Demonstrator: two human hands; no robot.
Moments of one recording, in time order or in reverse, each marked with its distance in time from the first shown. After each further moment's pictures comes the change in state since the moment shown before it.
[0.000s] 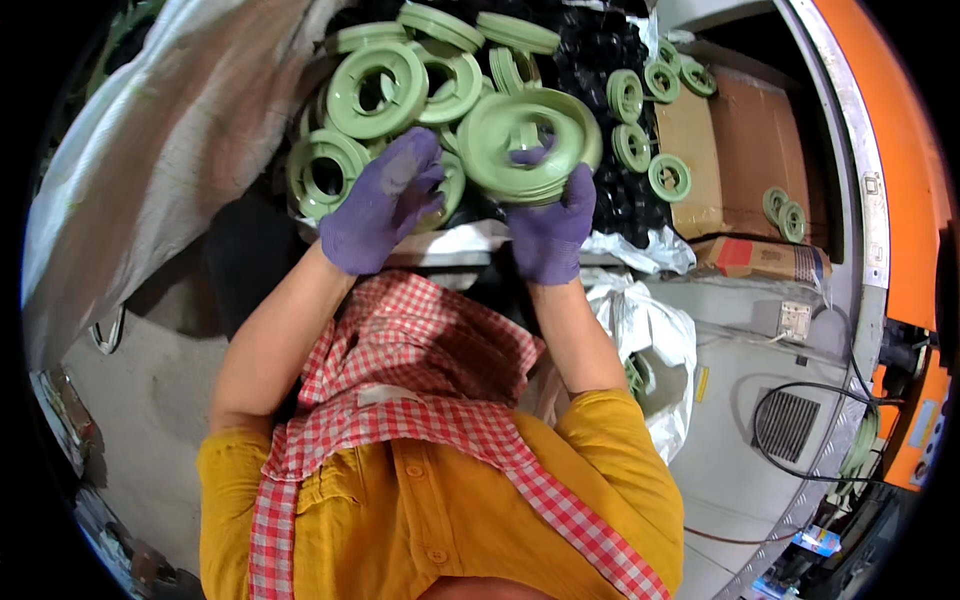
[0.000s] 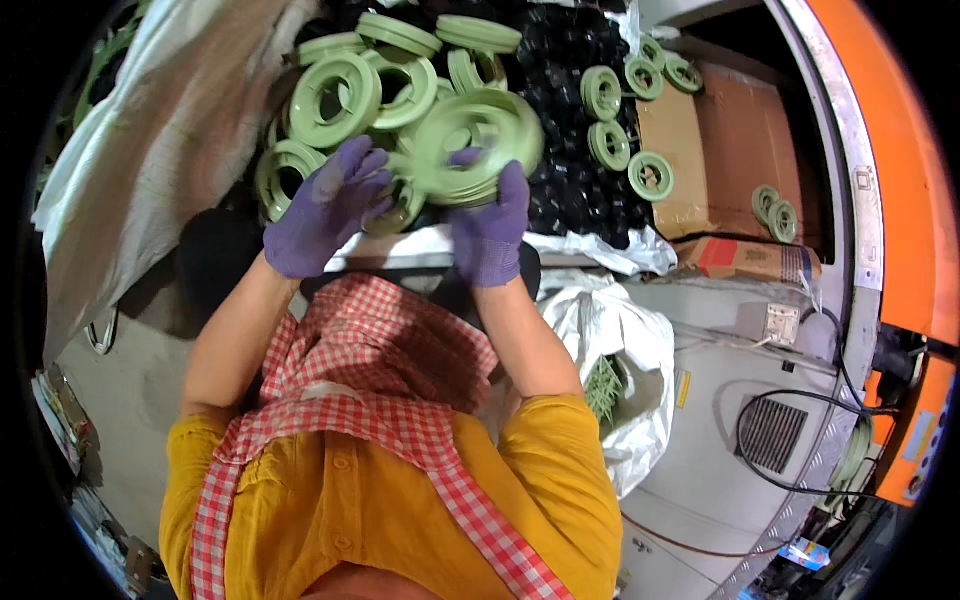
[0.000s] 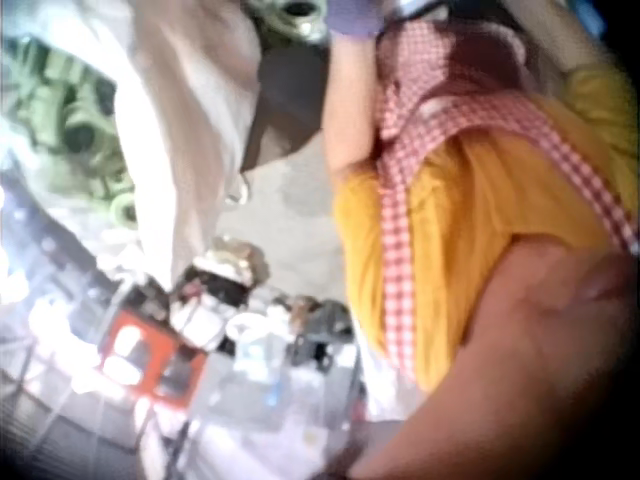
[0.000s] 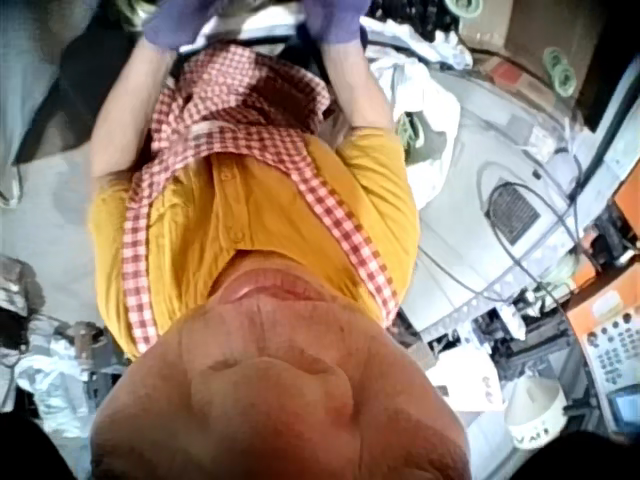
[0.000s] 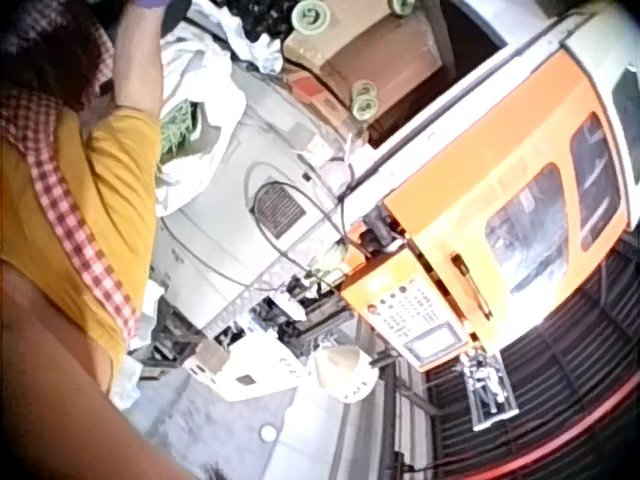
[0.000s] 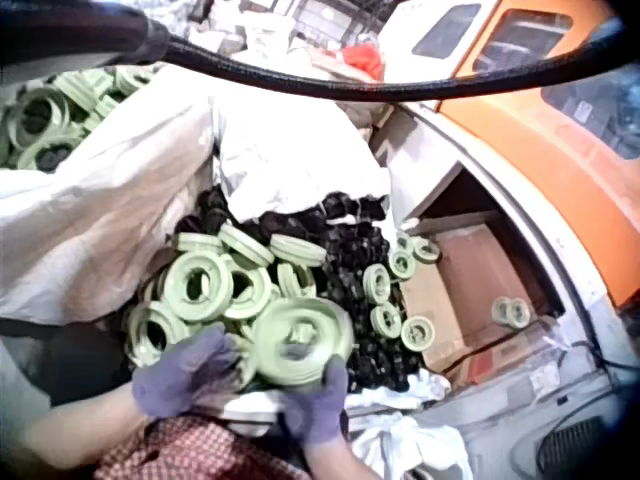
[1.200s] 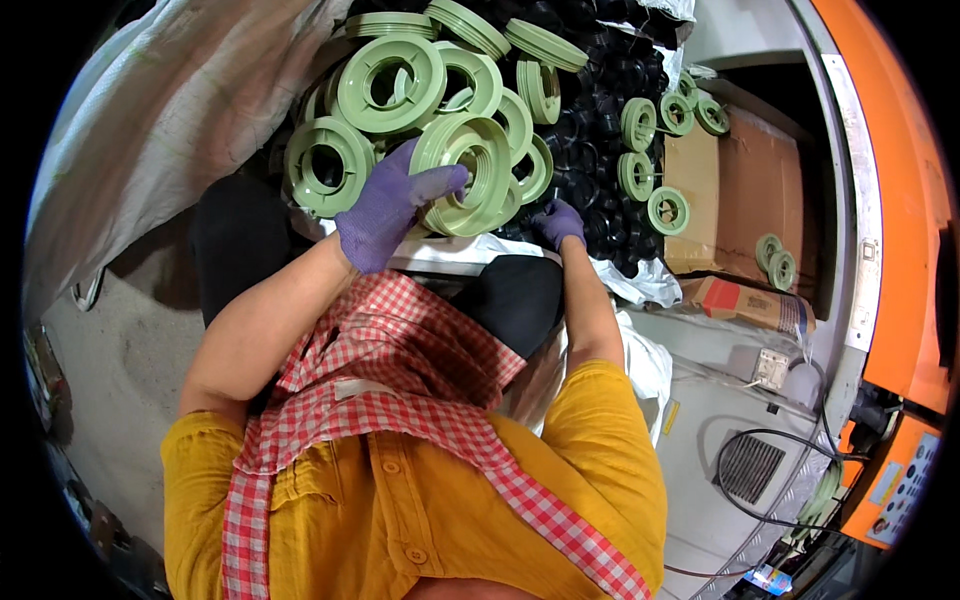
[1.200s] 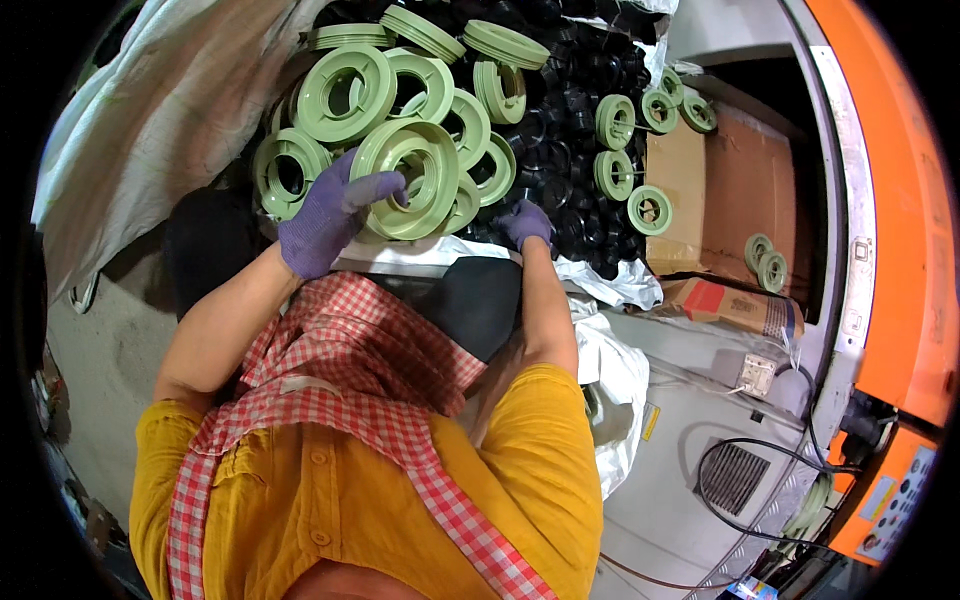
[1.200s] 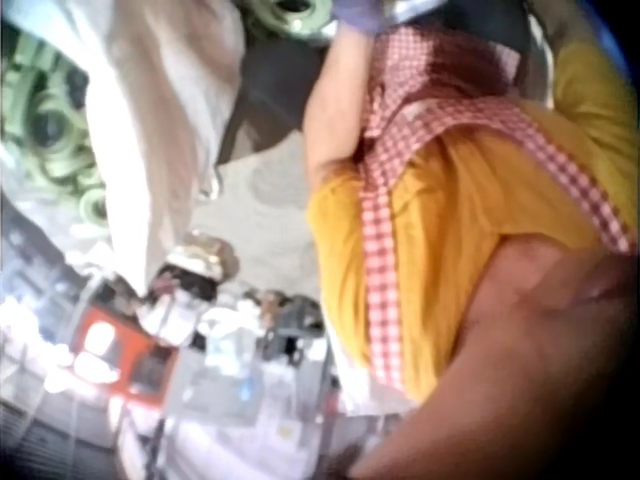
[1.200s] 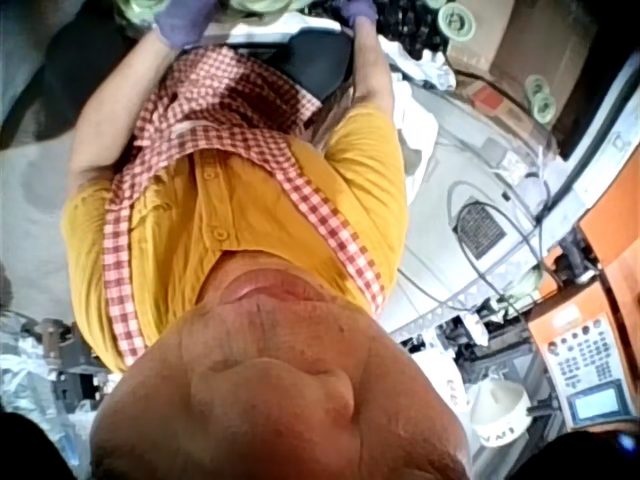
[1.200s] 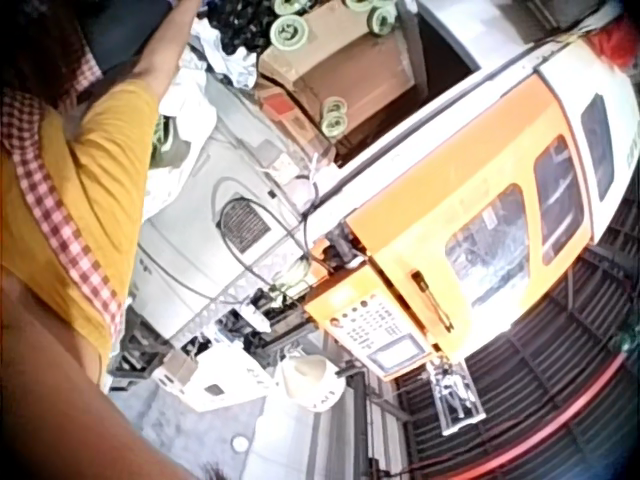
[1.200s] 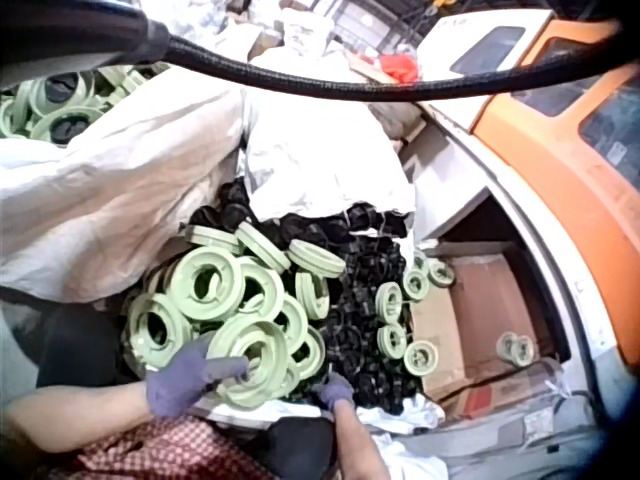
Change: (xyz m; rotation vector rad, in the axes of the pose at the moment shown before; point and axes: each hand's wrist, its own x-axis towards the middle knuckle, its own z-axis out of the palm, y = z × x) left_hand 0.014 0.006 0.023 -0.141 0.057 -0.114; right_hand 0.106 -0.017 -0.223 -2.207 0.119 0.468
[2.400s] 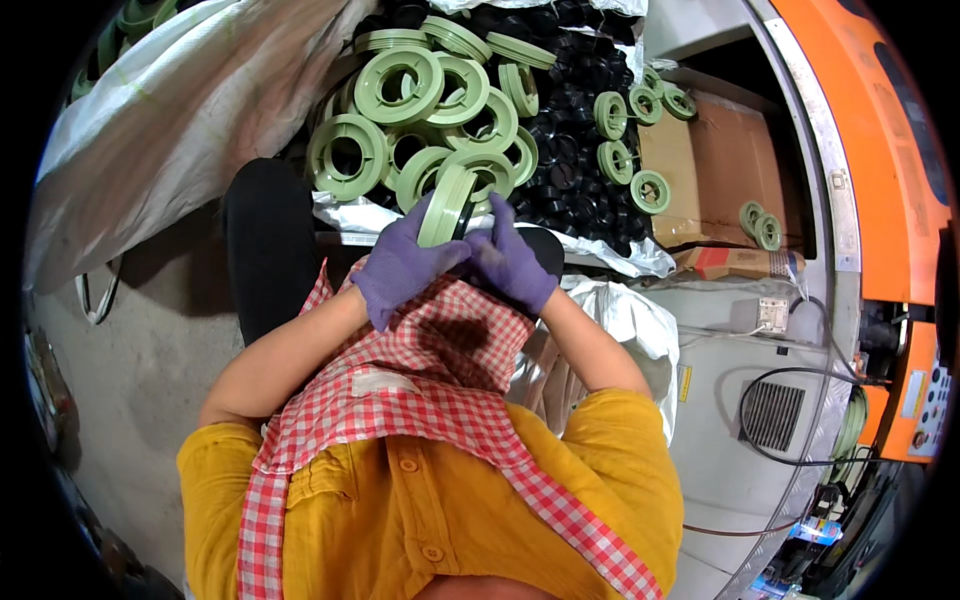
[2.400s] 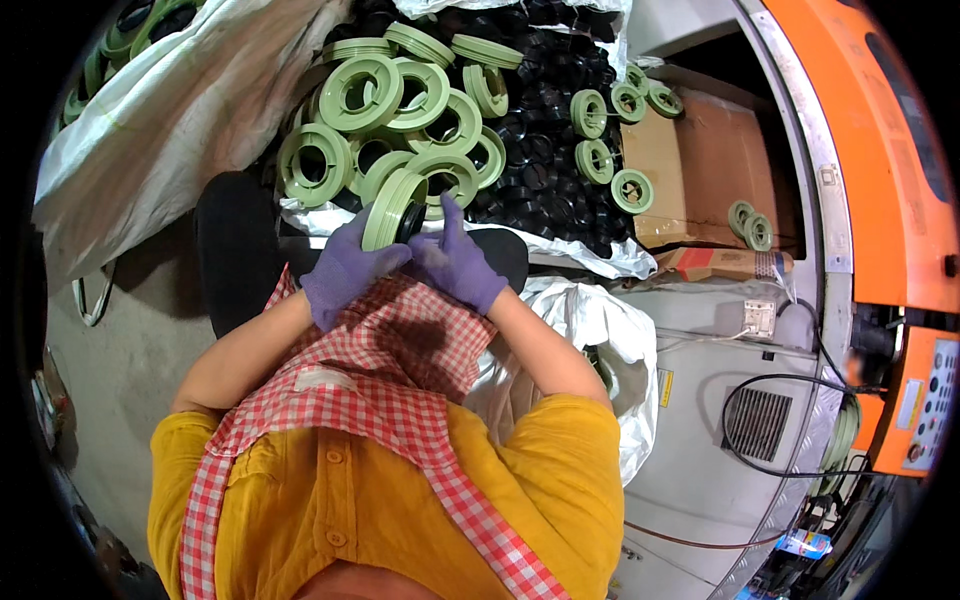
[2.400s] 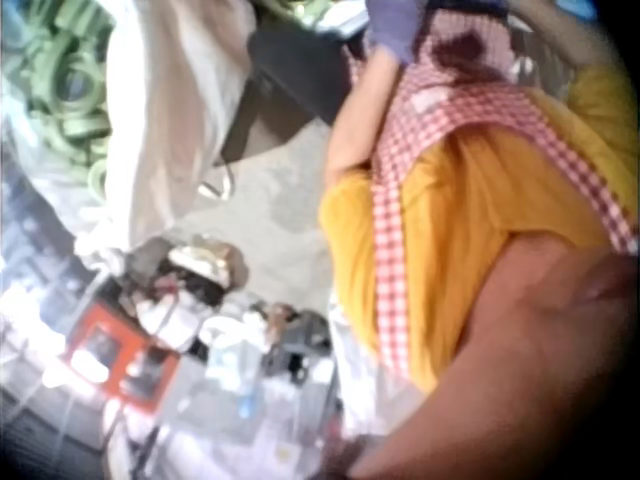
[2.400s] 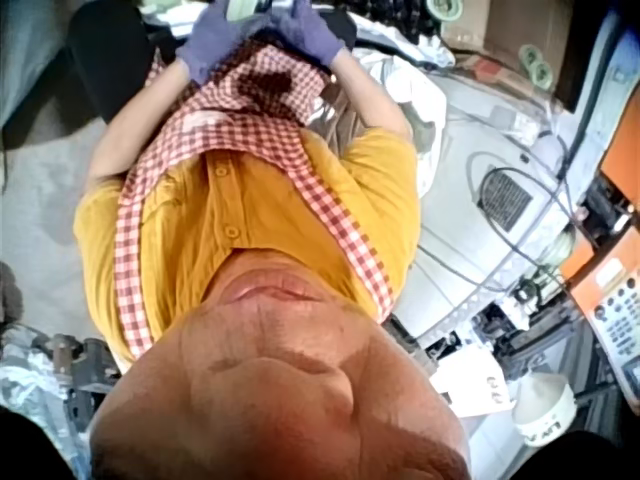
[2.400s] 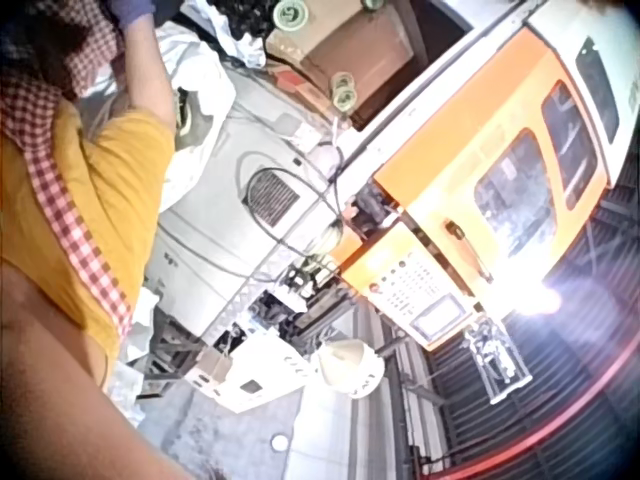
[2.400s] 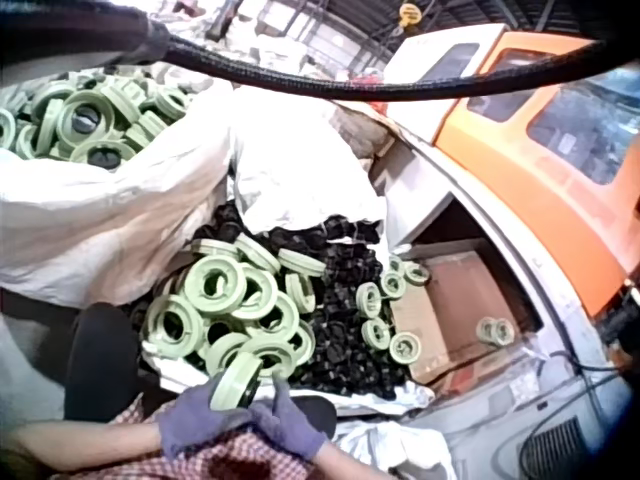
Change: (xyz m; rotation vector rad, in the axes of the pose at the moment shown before) left_hand -0.101 -0.035 0.009 0.508 0.007 0.098; right_hand -0.222 -0.110 -0.047 0.876 -0.258 -0.603
